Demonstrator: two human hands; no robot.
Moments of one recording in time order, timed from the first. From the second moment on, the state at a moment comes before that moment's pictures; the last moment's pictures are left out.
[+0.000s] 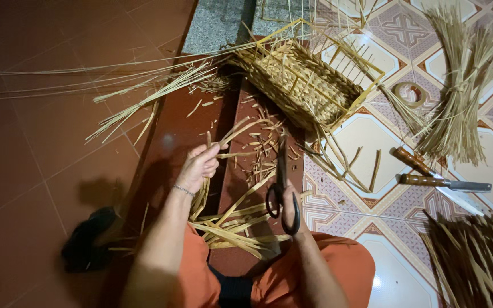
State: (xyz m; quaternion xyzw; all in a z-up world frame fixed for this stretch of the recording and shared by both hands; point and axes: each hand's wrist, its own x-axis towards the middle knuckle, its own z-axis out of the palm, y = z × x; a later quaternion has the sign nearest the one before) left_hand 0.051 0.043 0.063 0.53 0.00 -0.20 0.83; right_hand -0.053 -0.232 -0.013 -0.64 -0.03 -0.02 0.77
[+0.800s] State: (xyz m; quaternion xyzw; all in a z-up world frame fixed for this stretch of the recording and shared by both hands) left_hand 0.049 0.032 0.043 0.66 -0.01 -0.21 0.72; right_hand -0.041 -0.232 -0.031 -0.63 0.05 -0.04 0.77
